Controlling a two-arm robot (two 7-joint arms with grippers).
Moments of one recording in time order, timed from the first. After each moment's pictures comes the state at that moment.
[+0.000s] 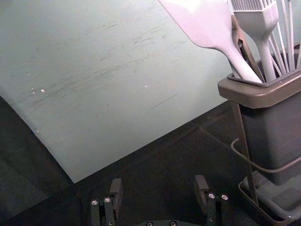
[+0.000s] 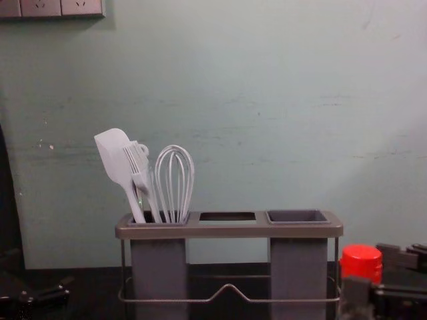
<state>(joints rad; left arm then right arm) -0.20 0.60 0.45 -1.41 -0.25 -0.12 0.03 0.00 0.66 -0.31 -1.71 0.56 -0.07 0.56</state>
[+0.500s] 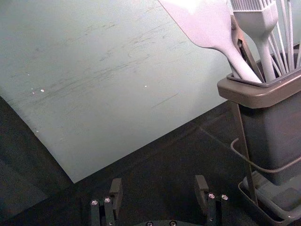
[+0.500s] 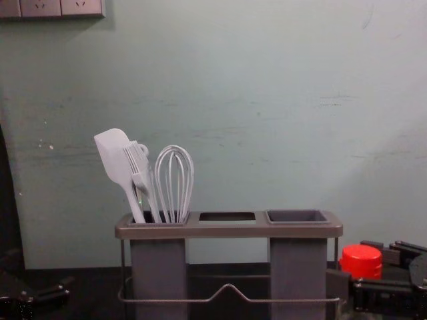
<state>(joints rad) -0.20 0.60 0.45 -1.41 -0.25 -0.12 0.03 0.06 0.62 -0.33 -1.68 0.54 -0.04 0.54</state>
